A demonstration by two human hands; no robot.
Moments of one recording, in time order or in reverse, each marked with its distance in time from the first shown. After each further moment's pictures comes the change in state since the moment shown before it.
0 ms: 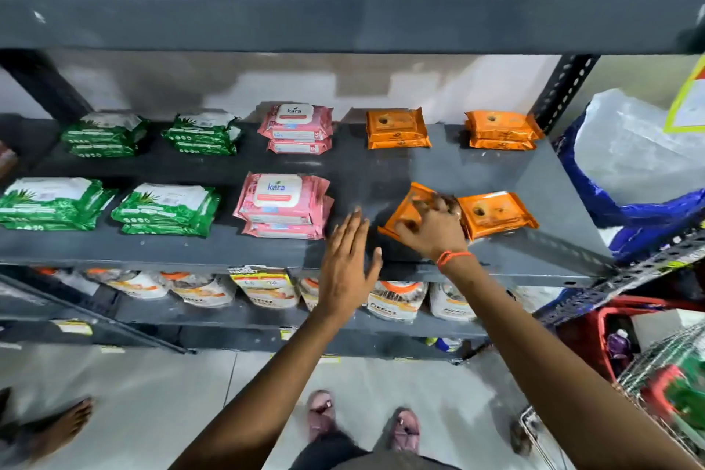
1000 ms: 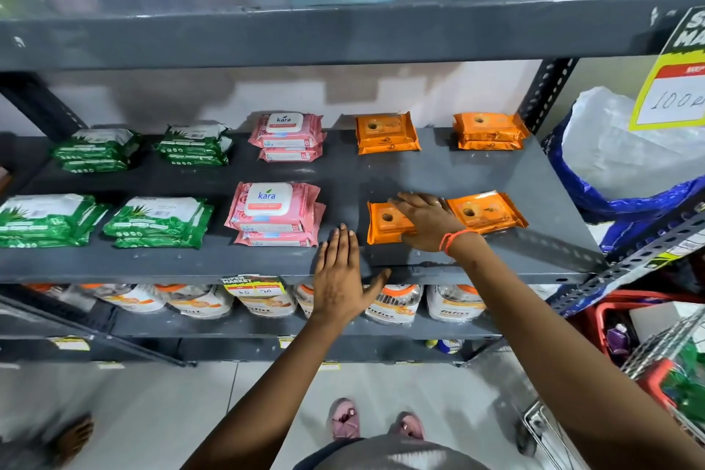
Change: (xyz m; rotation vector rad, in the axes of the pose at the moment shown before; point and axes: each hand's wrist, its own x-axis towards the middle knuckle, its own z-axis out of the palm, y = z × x) left_hand -0.005 -0.008 0.018 0.302 -0.263 -0.080; right_hand 0.013 0.011 -0.027 -0.185 -0.193 -0.289
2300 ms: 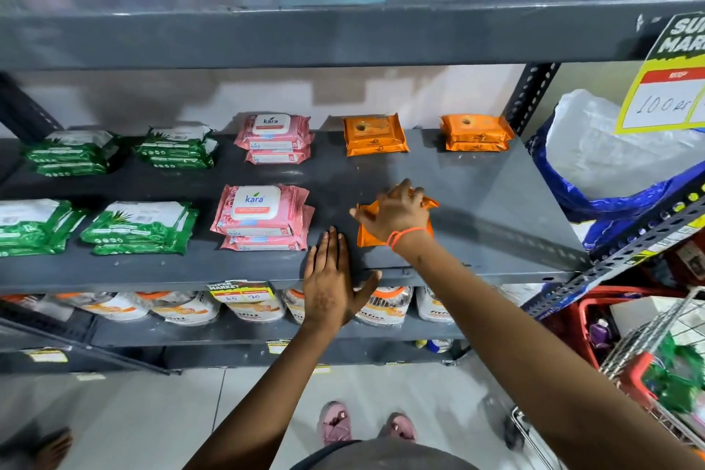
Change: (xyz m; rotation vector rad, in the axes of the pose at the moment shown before) left_hand -0.002 0.002 0.004 -0.044 0.054 -0.040; right_hand 0.016 -0.051 -0.004 0.081 0.134 0.400
